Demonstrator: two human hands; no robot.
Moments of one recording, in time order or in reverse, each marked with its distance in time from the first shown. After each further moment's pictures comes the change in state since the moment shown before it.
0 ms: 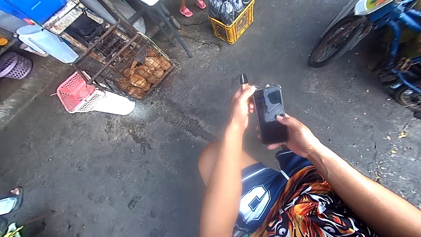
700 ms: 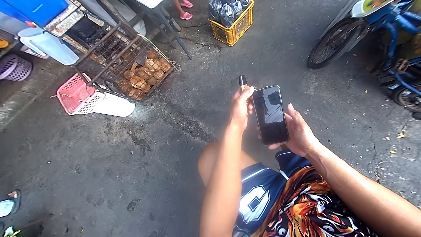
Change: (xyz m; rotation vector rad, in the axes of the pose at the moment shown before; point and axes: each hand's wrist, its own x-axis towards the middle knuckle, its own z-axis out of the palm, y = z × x) left_hand -0.001 0.000 -0.001 -0.002 -0.002 0.001; right_hand -0.001 -0.002 0.001 -0.016 -0.010 -0.029
